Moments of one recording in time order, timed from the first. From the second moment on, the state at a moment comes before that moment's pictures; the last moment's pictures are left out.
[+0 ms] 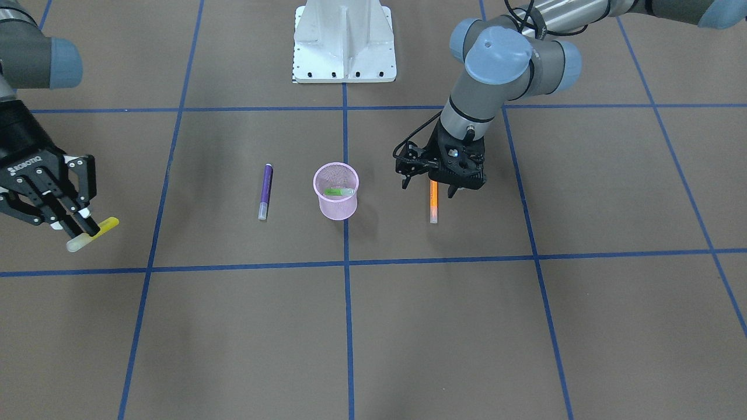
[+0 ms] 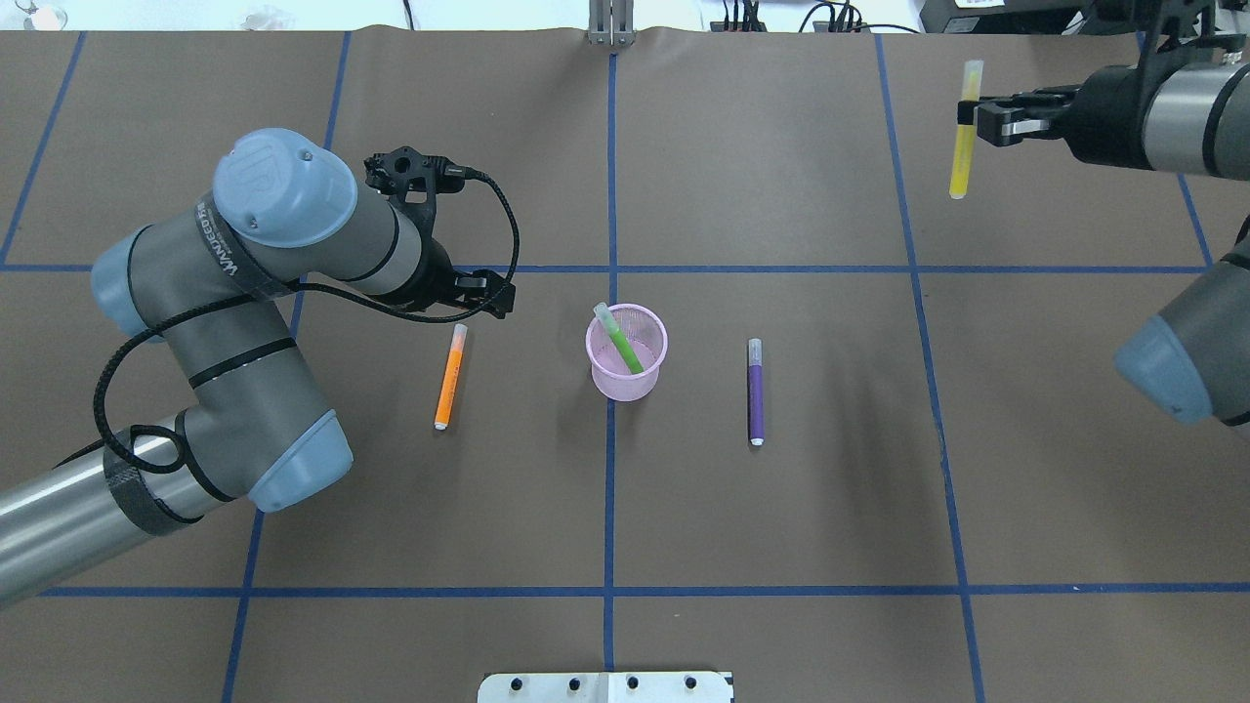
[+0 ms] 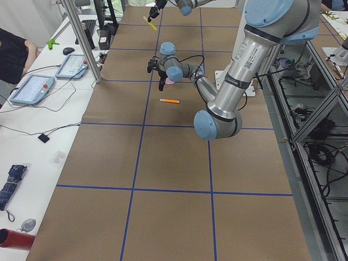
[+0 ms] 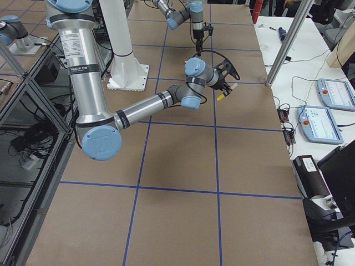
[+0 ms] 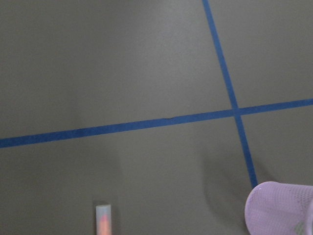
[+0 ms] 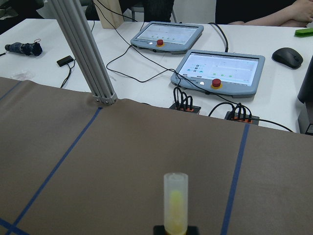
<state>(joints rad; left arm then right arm) -0.66 -2.12 -1.71 -1.80 -1.95 -1.02 0.97 -1.39 1.81 -0.63 1.83 0.80</state>
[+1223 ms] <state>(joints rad) -0.65 -2.15 -1.55 -1.78 -1.95 -0.97 0.70 -1.27 1.81 -0.58 1.57 0.82</state>
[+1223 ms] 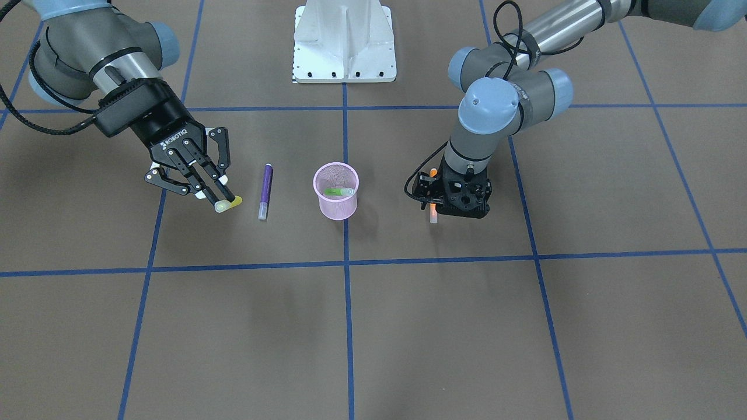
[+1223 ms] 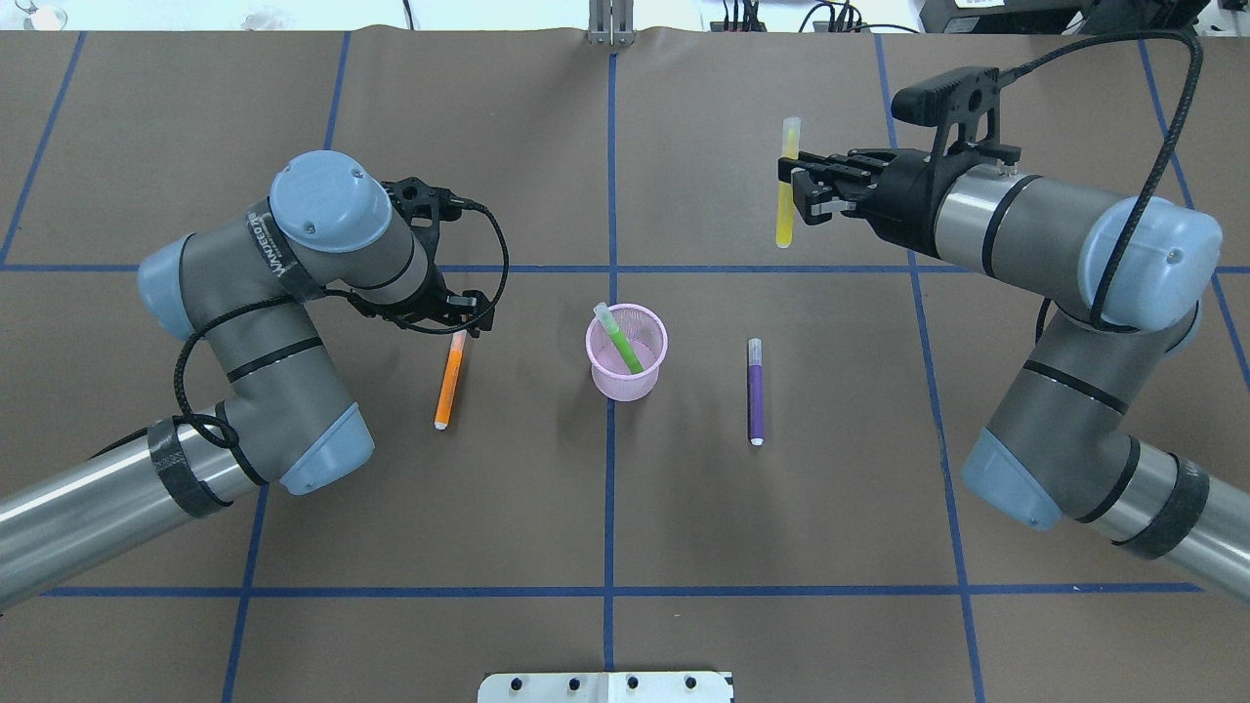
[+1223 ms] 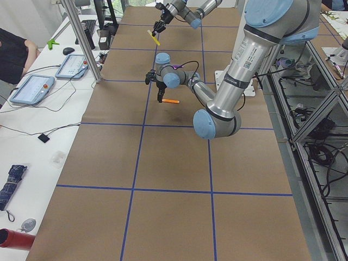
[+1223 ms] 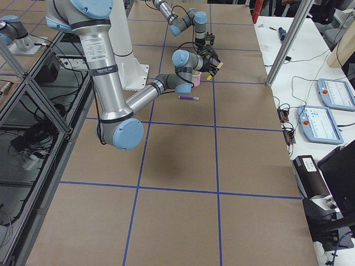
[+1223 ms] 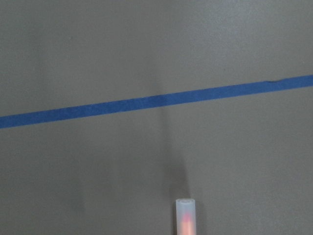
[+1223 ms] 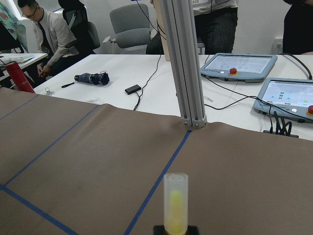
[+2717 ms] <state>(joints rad) -0.63 -2.18 -1.49 -1.78 -1.95 -0.97 0.63 -1.21 1.80 -0.62 1.55 0.82</state>
